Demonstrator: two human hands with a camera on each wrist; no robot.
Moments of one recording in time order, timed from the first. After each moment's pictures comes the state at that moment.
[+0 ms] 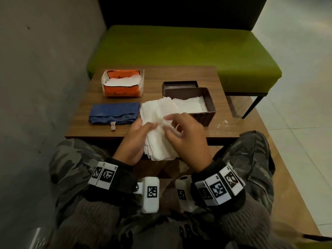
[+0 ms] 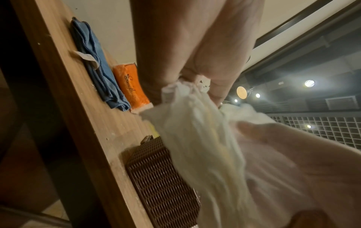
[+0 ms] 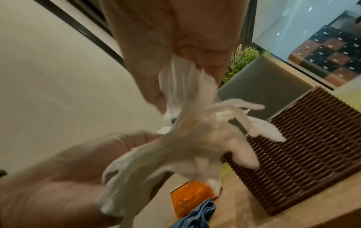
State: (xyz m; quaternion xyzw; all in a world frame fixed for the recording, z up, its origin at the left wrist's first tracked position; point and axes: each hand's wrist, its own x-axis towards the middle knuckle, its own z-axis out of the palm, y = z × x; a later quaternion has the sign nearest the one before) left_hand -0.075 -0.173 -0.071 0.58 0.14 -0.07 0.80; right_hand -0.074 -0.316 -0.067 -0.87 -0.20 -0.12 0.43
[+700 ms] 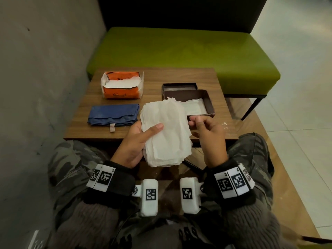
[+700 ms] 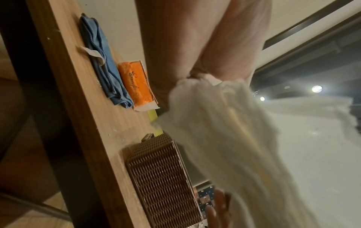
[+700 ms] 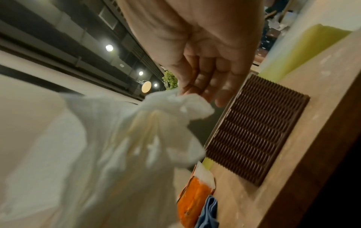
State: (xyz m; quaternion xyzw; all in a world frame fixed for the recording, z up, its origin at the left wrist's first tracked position) left_hand -0.078 -0.172 -0.074 0.55 0.11 -0.08 0.82; right_hand -0.056 -0.347 -0.078 -0.72 0.07 -0.04 0.68
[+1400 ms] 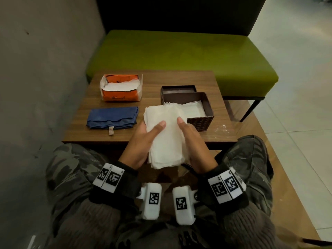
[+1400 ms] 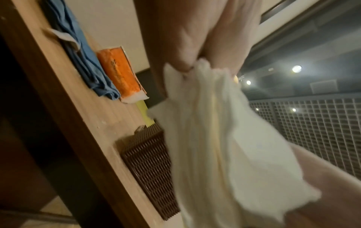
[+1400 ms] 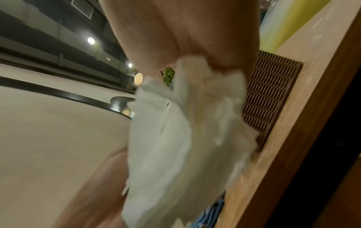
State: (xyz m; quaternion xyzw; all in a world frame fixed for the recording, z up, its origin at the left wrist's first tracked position) left_hand -0.071 -0.189 -0.072 0.59 0.08 -0.05 0.80; right_hand -0.061 -0.320 -0.077 -0.65 0.05 0.17 0.74
